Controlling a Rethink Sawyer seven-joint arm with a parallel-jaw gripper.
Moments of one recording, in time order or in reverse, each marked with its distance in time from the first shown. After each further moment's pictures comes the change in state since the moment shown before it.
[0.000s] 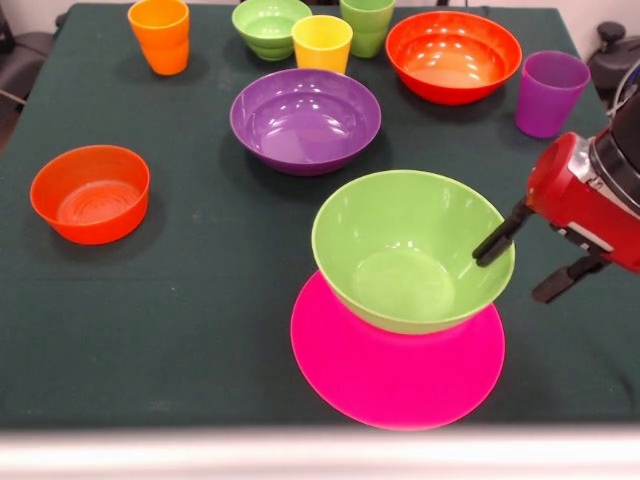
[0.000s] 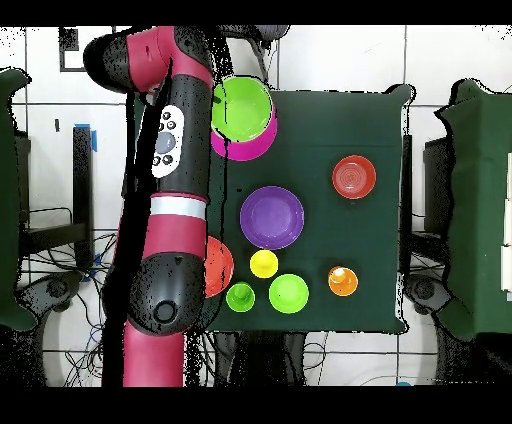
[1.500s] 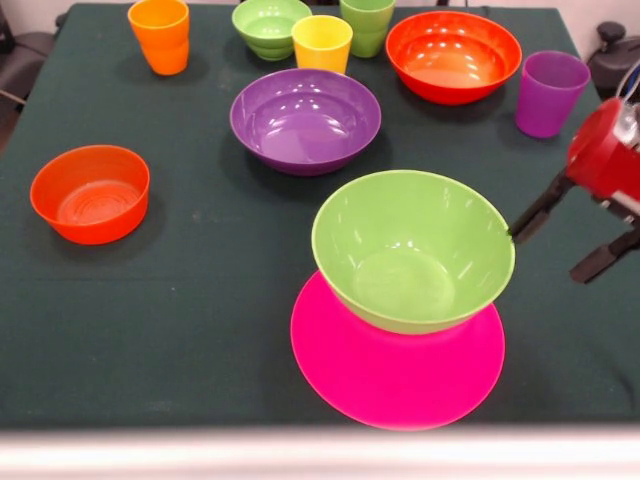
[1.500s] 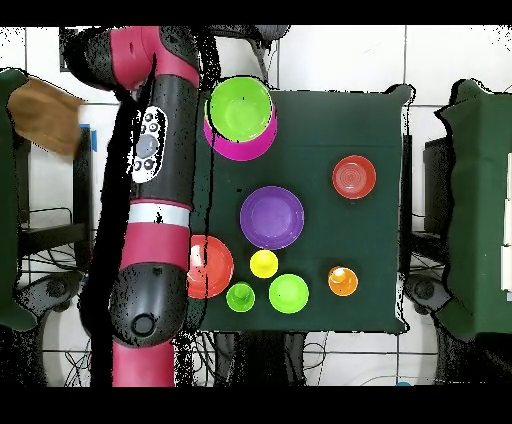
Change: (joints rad) arm 0.044 -0.048 0.000 0.059 0.022 0.000 0.000
